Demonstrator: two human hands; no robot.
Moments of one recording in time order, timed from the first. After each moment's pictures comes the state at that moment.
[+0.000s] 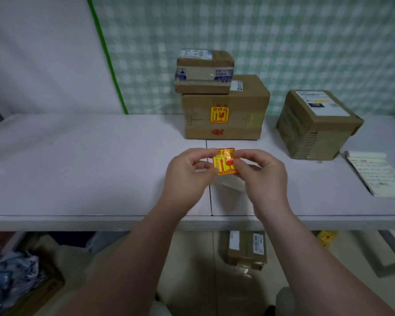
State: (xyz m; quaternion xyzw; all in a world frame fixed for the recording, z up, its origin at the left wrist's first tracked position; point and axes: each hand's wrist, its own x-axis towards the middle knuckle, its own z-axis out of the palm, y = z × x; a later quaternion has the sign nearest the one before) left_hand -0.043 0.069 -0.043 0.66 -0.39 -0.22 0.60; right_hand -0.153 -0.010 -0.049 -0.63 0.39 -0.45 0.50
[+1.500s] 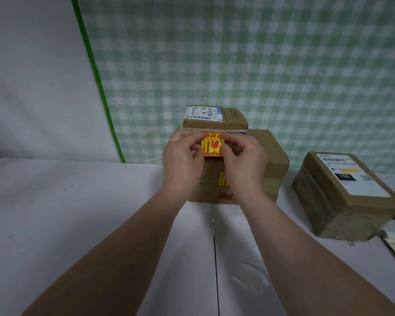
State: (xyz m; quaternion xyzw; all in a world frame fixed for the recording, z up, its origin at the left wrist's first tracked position) left_hand 0.080 -0.073 0.012 0.71 -0.43 0.08 0.55; right_hand -0.005 -0.138 0.013 -0.71 0.36 -0.51 0.32
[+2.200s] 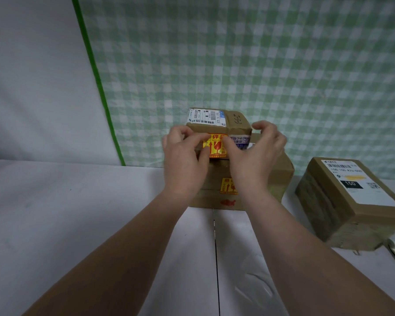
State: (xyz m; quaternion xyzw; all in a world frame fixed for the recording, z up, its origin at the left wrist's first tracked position) left_hand 0.089 -0.083 0.007 0.72 -0.43 0.15 0.52; right_hand 0.000 -0.152 0.024 -0.66 0.44 -0.54 0.28
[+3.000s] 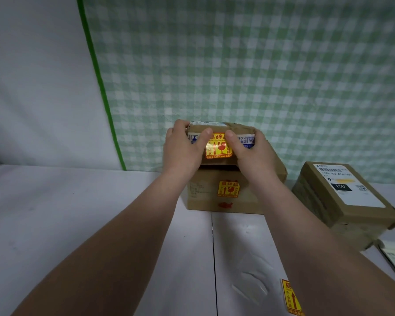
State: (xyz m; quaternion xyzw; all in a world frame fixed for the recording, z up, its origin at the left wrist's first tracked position) left_hand 0.095 -0.089 0.043 0.75 -0.36 -0.01 0.56; right_hand -0.017 -0.168 0.039 -0.71 0.40 -0.42 0.40
